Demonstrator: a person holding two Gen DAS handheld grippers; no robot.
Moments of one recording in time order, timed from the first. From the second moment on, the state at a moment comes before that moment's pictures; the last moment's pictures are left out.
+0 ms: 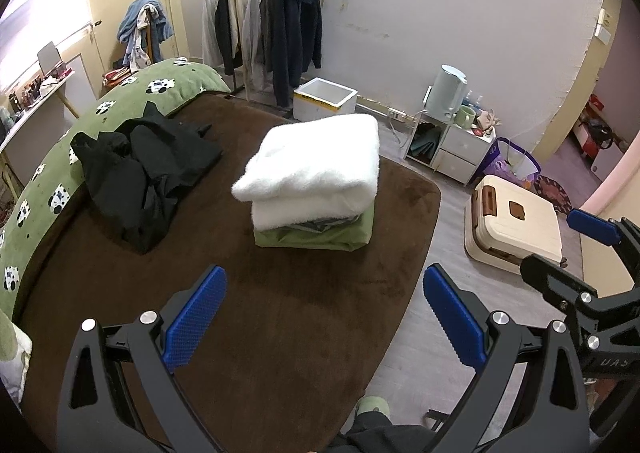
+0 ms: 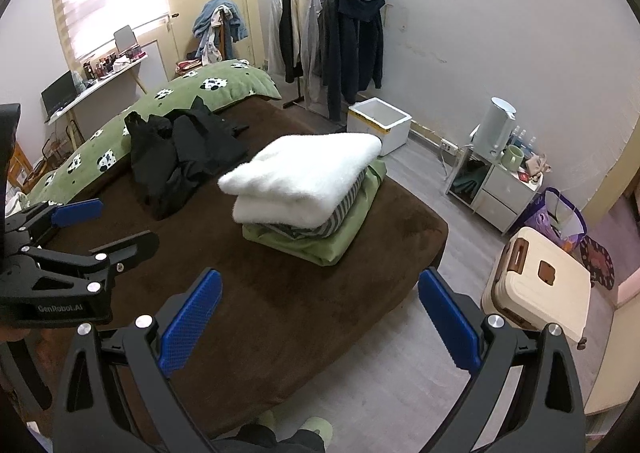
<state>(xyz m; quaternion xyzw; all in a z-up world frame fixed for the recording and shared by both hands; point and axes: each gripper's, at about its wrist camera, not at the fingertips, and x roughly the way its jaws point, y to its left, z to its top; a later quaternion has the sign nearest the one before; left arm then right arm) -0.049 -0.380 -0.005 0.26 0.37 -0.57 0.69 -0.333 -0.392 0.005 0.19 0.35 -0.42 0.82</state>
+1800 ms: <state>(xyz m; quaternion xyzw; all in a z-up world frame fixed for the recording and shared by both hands) -0.053 -0.393 -0.016 0.26 0.37 -0.55 0.70 -0.327 -0.405 -0.015 0.19 0.37 -0.40 0.82</state>
